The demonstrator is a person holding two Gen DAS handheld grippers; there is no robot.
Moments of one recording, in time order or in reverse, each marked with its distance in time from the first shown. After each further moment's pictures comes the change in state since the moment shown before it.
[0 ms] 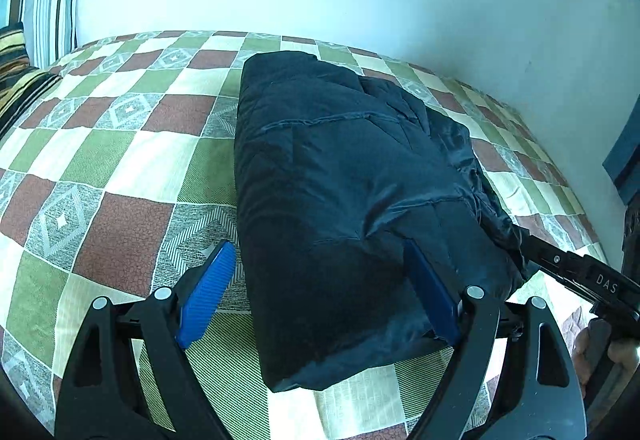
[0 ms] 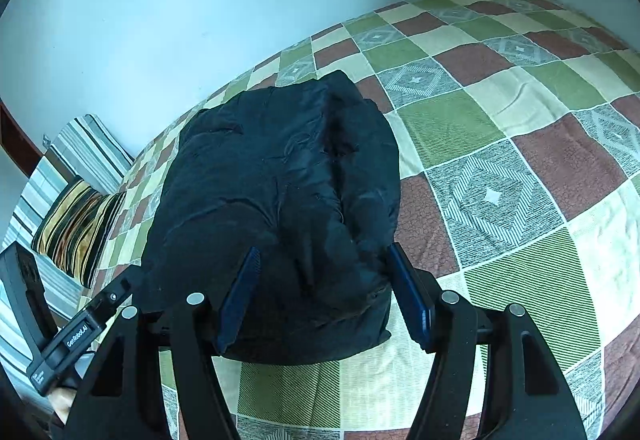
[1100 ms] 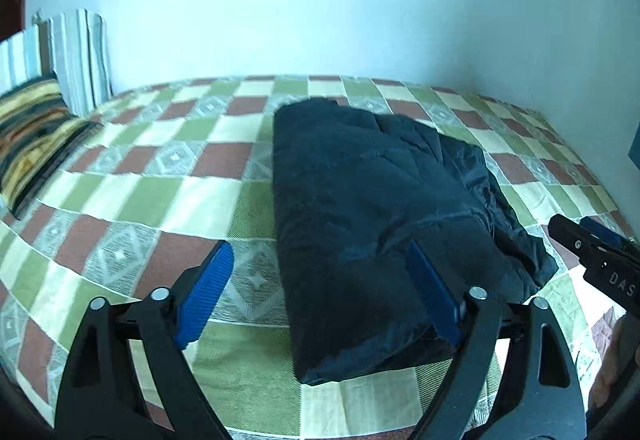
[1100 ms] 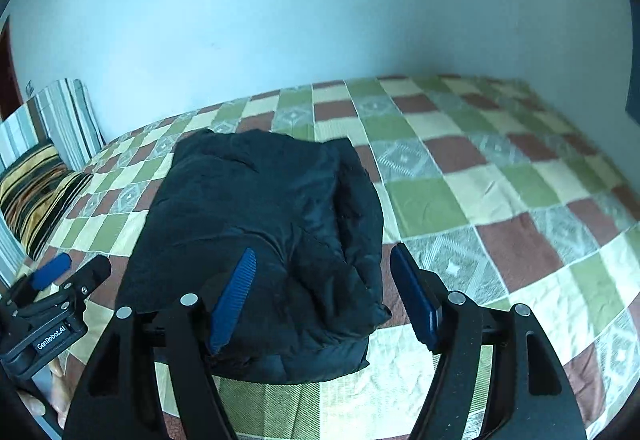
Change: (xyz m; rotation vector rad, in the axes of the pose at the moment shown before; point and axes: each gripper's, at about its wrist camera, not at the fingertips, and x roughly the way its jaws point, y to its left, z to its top) left arm -0.043 -0.020 0.007 0.078 -0.136 0.187; right arm -0.037 0.063 0.002 -0.246 -0.188 -0.213
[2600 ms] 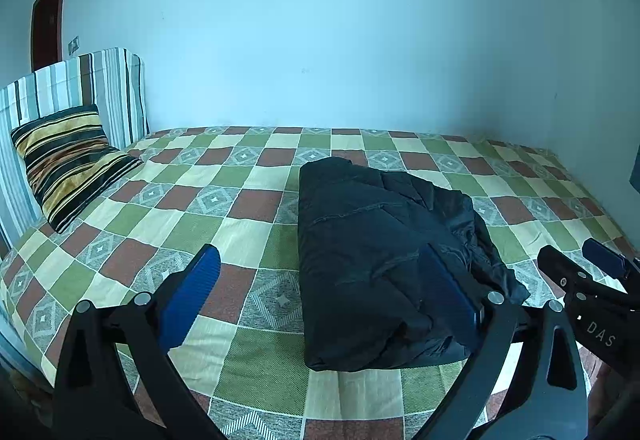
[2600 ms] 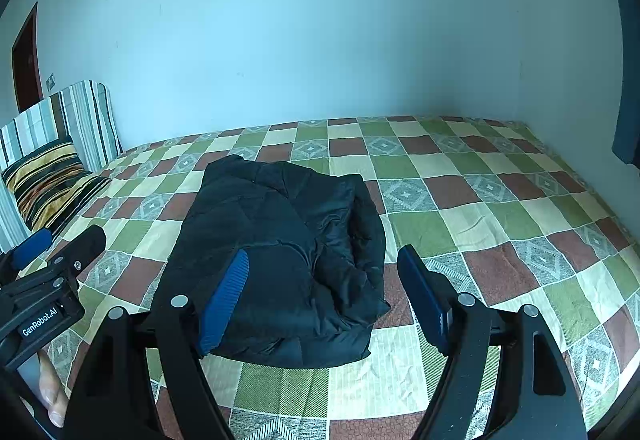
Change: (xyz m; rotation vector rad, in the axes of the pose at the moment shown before) left arm -0.078 -0.010 0.006 -0.024 -0.154 0.086; right arm -0.060 0.020 -0.005 -0.055 -0.111 0.002
